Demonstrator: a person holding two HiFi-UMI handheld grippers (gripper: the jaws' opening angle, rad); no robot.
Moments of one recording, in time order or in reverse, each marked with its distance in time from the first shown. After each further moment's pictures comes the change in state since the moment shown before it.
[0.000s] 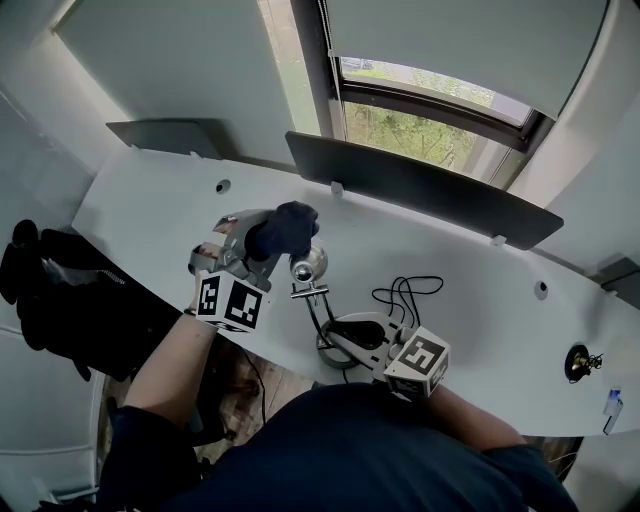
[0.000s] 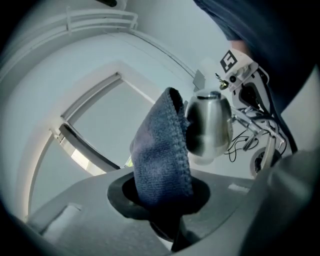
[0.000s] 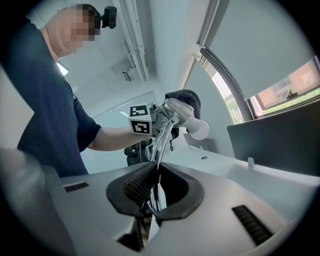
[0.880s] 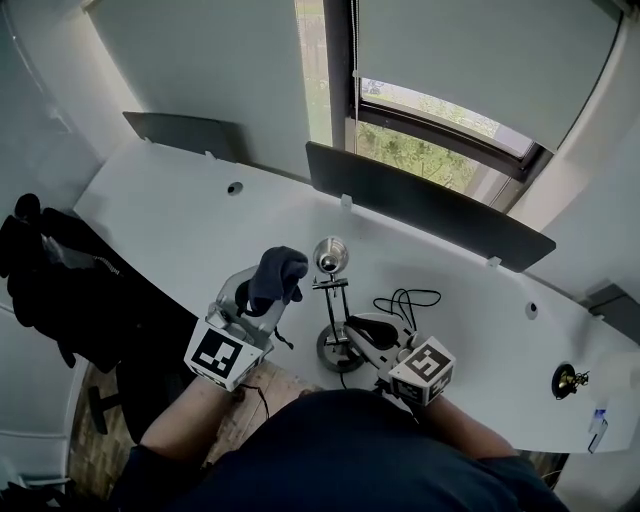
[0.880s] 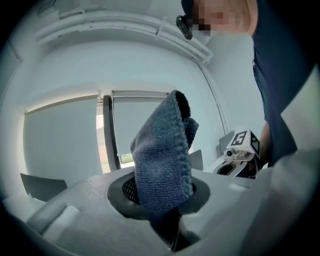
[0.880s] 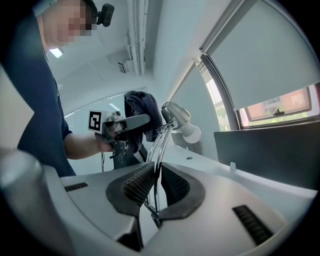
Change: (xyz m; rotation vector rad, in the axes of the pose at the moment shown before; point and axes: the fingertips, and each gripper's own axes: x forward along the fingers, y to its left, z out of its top) left arm -0.111 -0.025 0.031 -0.782 -0.238 0.076; right arm -0.010 0.001 0.006 -0.058 0.040 -0.186
